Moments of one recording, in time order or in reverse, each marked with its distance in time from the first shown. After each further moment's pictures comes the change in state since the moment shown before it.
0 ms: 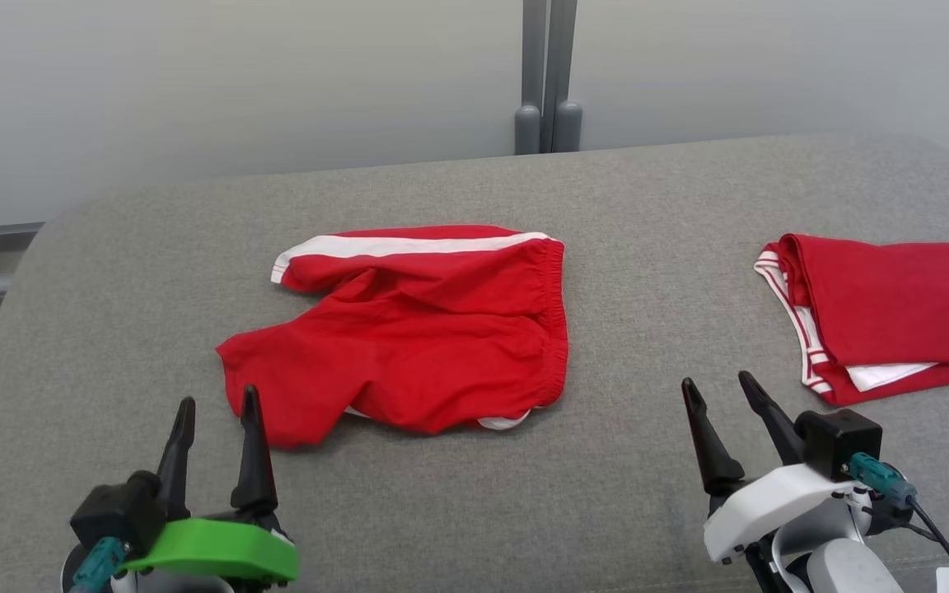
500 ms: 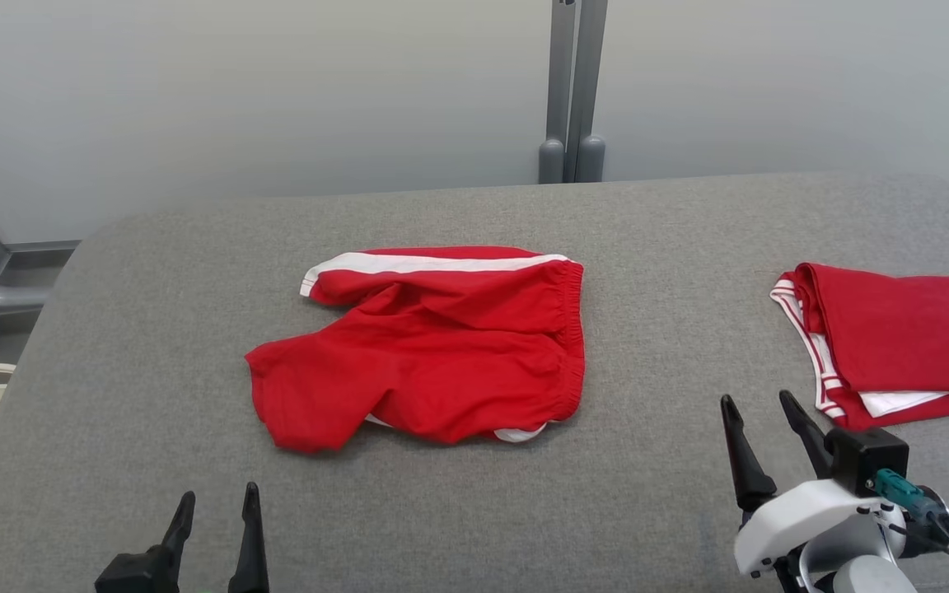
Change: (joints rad) left arm 0.123 0.037 -0.014 0.076 0.092 0.005 0.025; right arm 0.016 0.000 -0.078 0.037 -0.059 0.000 -0.022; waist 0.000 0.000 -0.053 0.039
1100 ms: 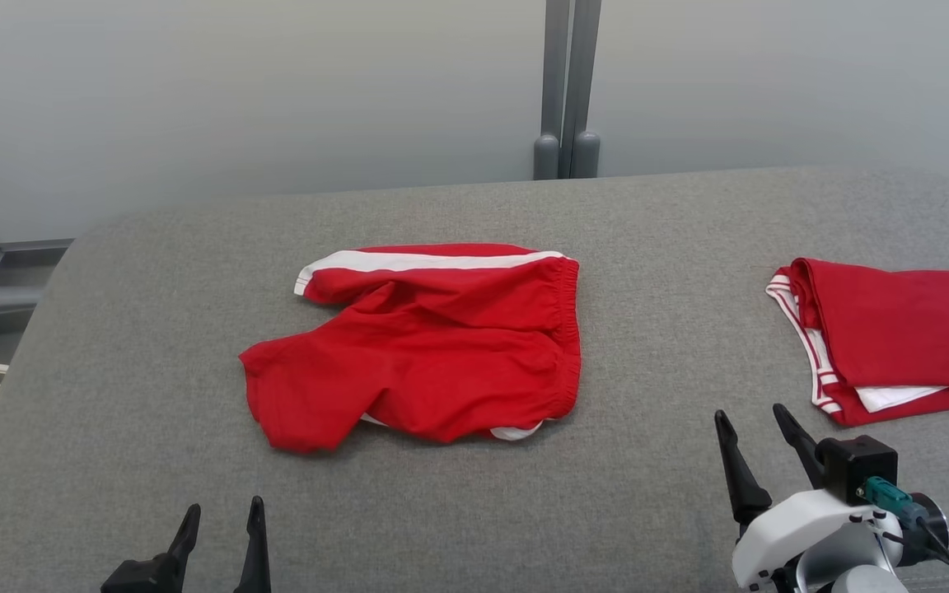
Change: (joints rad) left arm 0.019 0.025 -0.015 0.012 -0.003 -0.004 0.022; right arm 0.034 0.000 -0.004 -0.009 -0.044 0.000 0.032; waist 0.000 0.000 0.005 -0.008
